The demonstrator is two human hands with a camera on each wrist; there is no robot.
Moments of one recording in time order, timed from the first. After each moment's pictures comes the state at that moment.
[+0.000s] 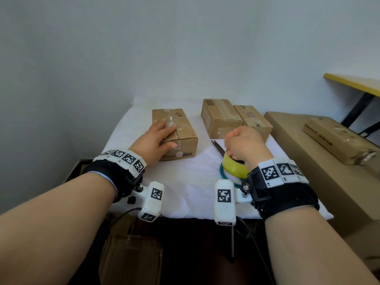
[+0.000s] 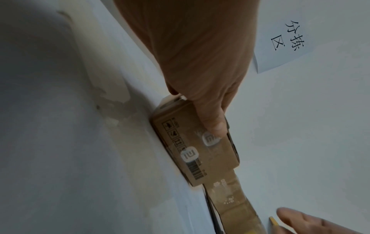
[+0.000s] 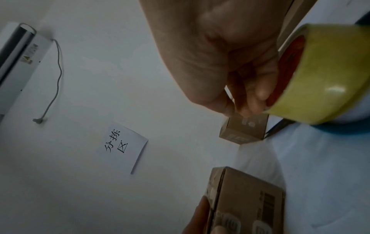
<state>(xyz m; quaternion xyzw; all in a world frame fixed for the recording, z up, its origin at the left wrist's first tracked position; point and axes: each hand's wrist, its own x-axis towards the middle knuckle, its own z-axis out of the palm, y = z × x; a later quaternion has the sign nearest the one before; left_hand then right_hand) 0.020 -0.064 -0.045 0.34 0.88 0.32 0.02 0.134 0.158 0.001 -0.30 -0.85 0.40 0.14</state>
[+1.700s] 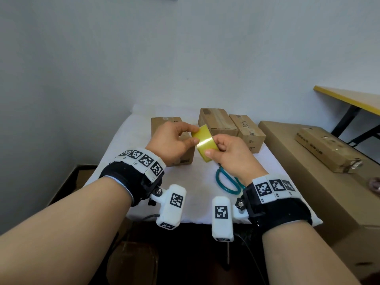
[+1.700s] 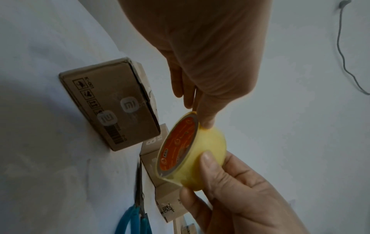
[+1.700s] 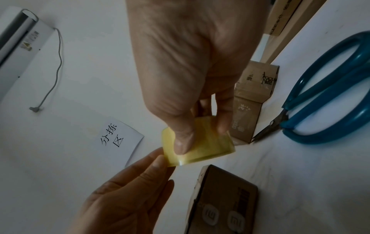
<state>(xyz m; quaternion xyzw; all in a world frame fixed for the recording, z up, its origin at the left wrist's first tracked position) 0.054 -0.025 -0.005 0.31 0.80 0.52 0.00 0.158 0.141 0.000 -0.07 -0.86 0.48 0.15</state>
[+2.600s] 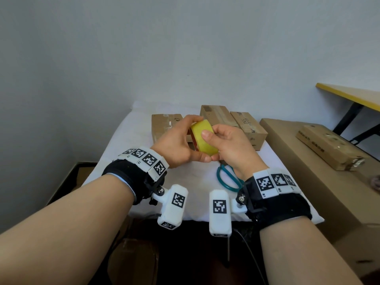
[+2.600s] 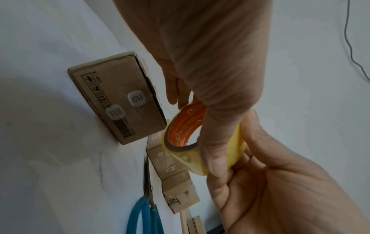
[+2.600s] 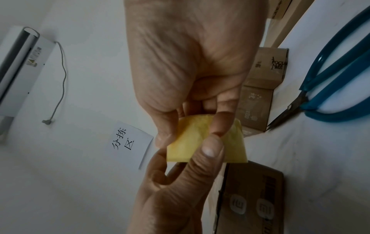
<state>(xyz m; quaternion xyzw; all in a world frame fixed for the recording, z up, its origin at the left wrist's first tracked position) 0.061 -0.022 -0.011 0.38 0.76 0.52 0.06 0.153 0.127 0.011 -0.07 -0.78 0.60 0.15</state>
